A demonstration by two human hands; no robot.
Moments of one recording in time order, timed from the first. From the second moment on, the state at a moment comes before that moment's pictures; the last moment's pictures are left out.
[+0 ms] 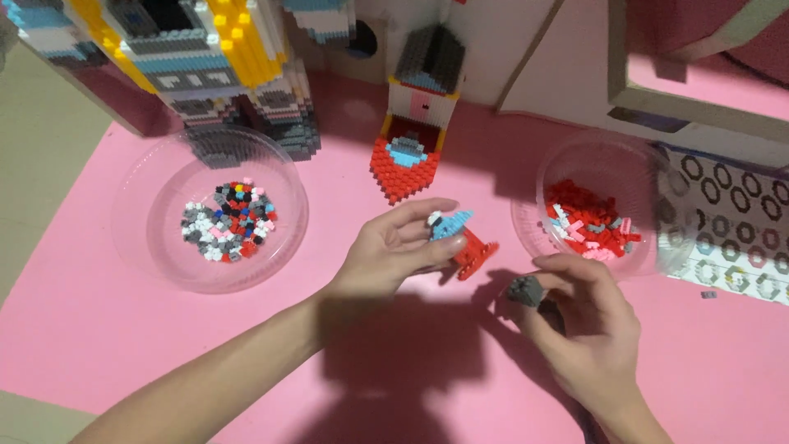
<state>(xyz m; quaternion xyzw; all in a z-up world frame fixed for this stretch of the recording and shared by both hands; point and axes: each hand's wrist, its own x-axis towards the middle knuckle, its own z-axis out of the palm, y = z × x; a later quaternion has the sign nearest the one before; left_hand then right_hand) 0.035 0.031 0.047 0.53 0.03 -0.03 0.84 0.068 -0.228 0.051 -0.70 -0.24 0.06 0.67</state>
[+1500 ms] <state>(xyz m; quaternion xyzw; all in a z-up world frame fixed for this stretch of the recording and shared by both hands) 0.018 0.024 0.035 0.46 -0.05 -0.06 0.88 0.057 -0.206 0.064 -0.73 -0.25 0.00 0.64</state>
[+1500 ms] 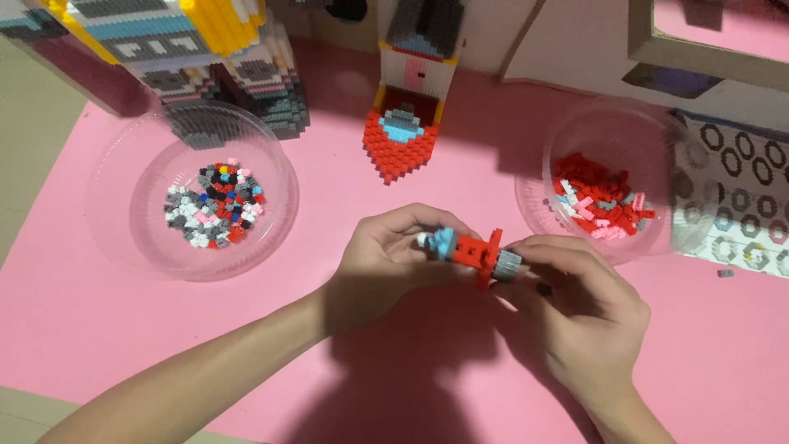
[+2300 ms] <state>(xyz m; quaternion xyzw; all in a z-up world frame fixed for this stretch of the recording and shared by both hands) 0.011 0.035 0.056 0.79 -0.26 0.21 0.52 0.074 -0.222 0.050 -0.74 -0.30 0.05 0.60</state>
